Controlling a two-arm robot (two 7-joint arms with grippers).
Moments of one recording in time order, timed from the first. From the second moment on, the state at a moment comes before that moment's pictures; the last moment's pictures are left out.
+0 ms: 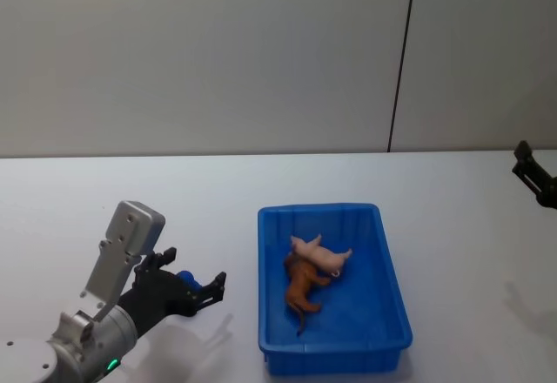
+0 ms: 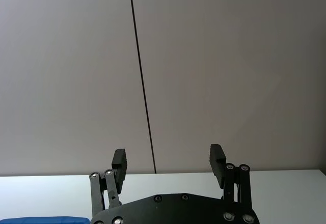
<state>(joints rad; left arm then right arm) -0.10 0.56 0.37 -1.60 -0.41 0.23 -0.15 0.03 0.33 -0.10 -1.65 0.44 -0.12 0.05</state>
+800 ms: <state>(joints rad) -0.18 0.48 0.38 -1.42 -0.37 0.25 -0.15 0.03 0.33 -0.10 -1.65 0.44 -0.12 0.04</state>
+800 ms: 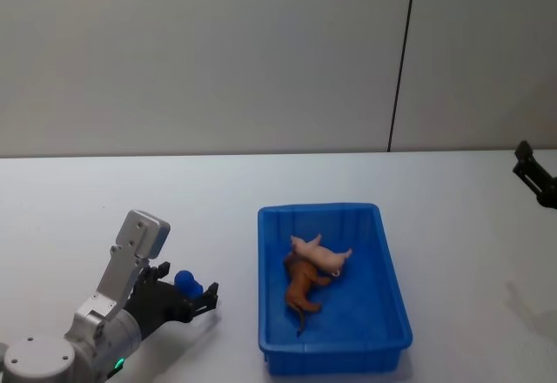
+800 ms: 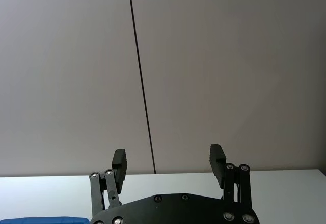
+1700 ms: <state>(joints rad) -0.20 0.46 0.37 -1.36 -0.36 0.27 -0.18 0.03 0.33 -0.10 -1.65 0.44 -0.12 0.05</state>
